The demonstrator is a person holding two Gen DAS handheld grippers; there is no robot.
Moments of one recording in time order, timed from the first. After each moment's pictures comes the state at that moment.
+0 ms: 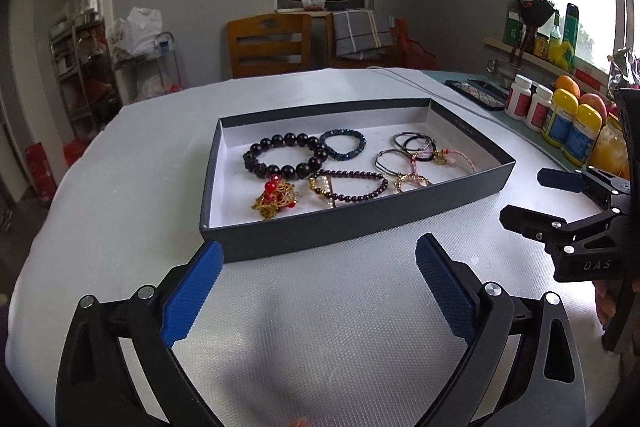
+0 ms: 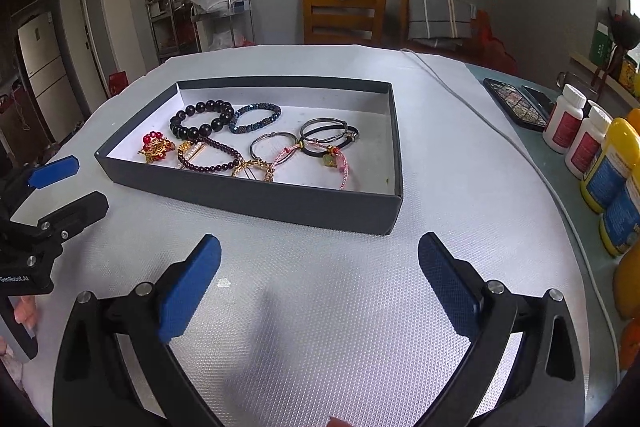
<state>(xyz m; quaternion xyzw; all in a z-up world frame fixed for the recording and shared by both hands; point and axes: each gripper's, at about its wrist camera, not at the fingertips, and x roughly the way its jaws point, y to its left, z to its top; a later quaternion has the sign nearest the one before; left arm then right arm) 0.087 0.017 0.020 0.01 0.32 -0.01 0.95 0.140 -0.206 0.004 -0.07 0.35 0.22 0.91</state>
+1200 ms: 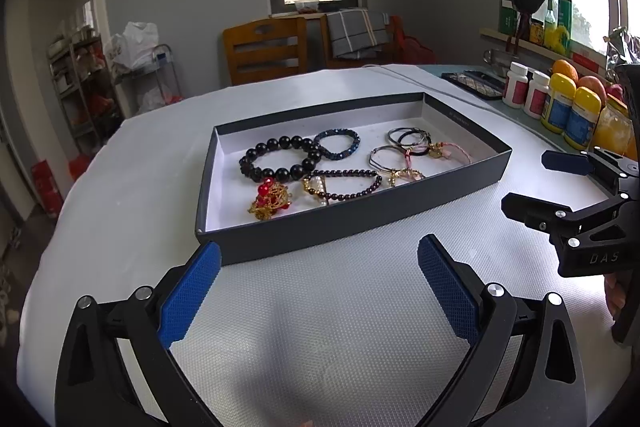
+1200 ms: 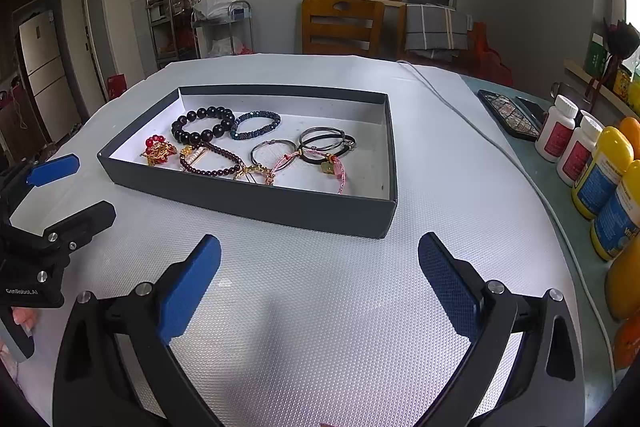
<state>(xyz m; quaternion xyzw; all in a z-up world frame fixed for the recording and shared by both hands) 0.084 0.006 0.019 0.04 0.32 -0.01 0.95 0.131 -0.205 0.007 -0.08 0.33 0.21 0.92</state>
